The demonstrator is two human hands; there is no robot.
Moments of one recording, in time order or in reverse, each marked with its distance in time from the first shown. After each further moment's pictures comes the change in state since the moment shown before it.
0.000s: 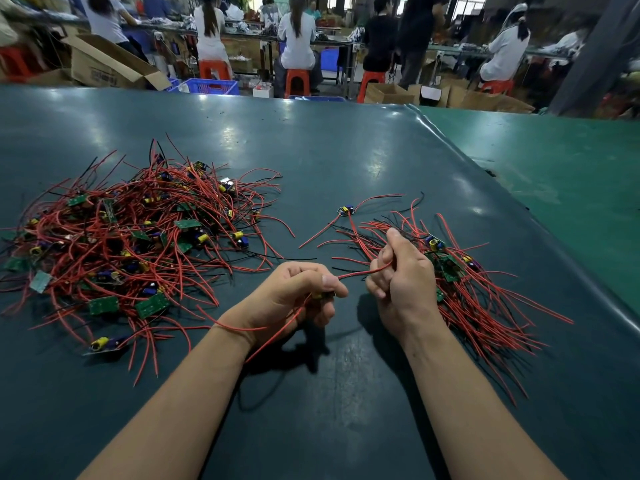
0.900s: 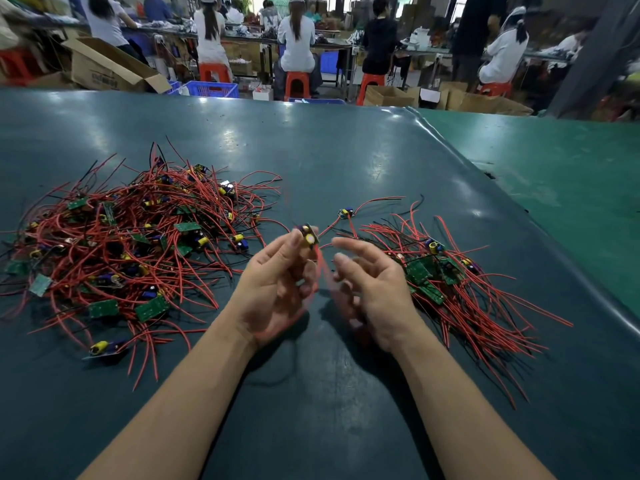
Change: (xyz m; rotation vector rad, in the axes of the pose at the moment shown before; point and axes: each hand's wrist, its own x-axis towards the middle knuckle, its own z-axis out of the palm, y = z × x) left_hand 0.000 0.008 -0.001 -0.392 0.214 0.189; right_hand -0.017 0.008 0.005 -0.372 -0.289 0.052
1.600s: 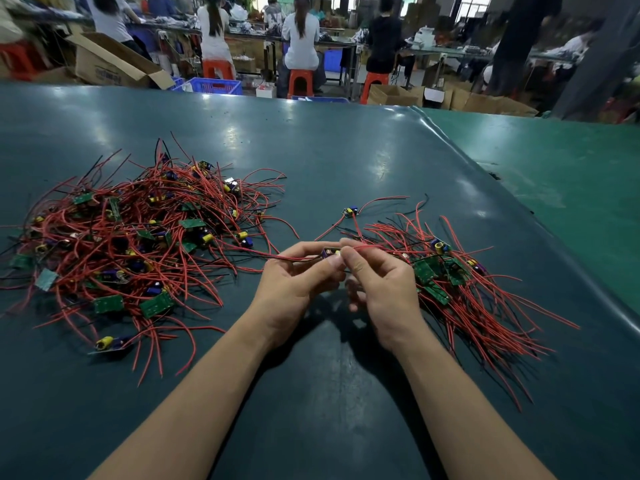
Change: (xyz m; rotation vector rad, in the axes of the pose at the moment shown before) left_hand 0.006 -0.022 -0.003 0.258 0.060 0.115; right_hand -0.001 0.001 0.006 0.073 0.089 -0.049
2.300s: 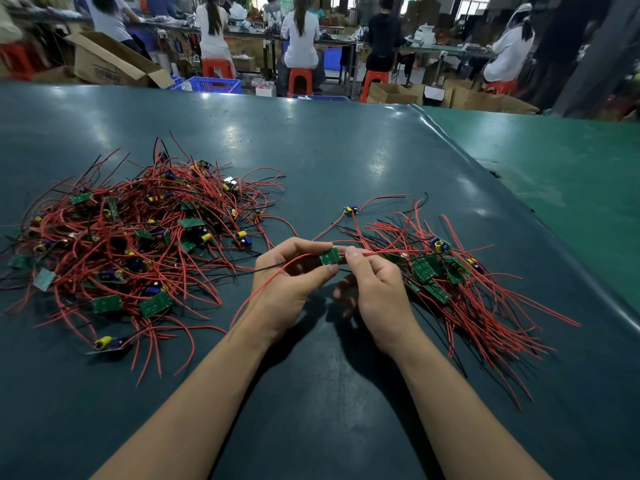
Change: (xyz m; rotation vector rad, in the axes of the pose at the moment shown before) left_hand 0.000 -0.001 -0.001 0.250 0.098 0.206; right_hand -0.004 0.001 0.003 -0.187 -0.016 0.016
